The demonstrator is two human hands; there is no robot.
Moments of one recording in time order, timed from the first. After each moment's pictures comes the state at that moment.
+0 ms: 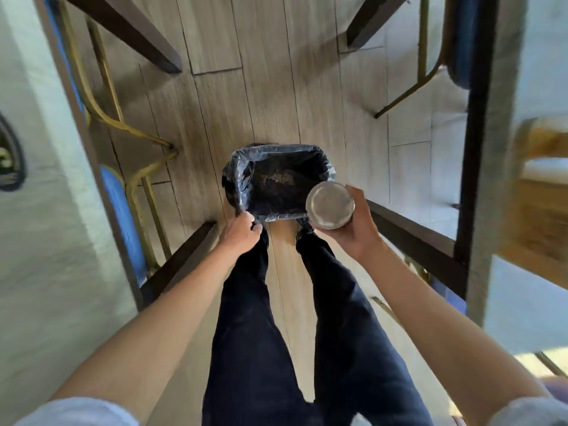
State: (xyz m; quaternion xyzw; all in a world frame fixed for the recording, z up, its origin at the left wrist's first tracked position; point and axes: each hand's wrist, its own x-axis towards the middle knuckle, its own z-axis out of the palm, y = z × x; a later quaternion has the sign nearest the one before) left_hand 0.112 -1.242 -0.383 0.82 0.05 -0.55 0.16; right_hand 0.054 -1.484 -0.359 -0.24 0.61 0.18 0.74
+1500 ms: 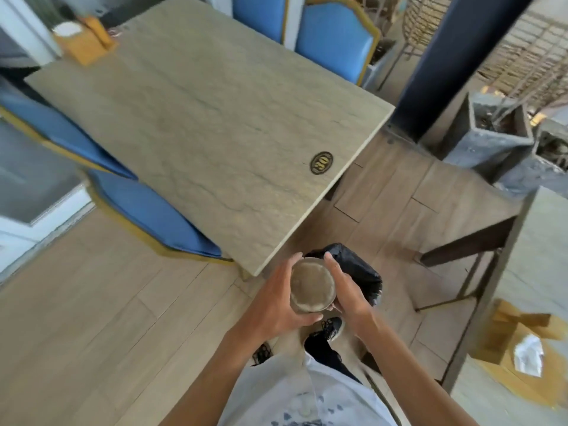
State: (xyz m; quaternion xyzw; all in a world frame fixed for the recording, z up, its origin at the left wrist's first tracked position) left_hand -0.183 -1.157 -0.003 0.87 0.11 -0.03 0.47; right_hand -0.080 -1.302 -0.005 -0.68 0.05 0.47 0.56
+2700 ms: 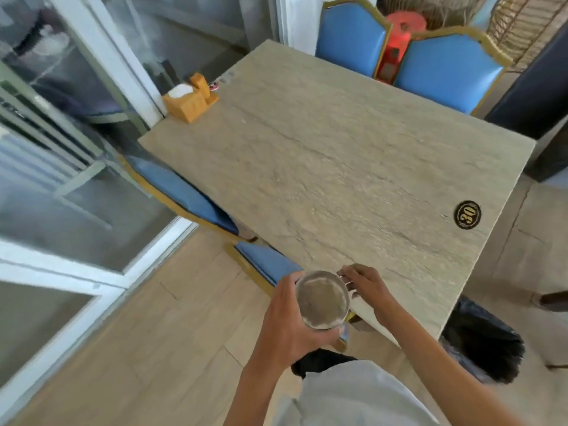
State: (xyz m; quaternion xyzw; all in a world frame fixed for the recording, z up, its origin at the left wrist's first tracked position) left_hand -0.239 -0.759 0.029 0.87 0.23 0.03 0.44; right_hand -0.071 -0.896 -0.064 -0.76 0.02 0.39 0.51
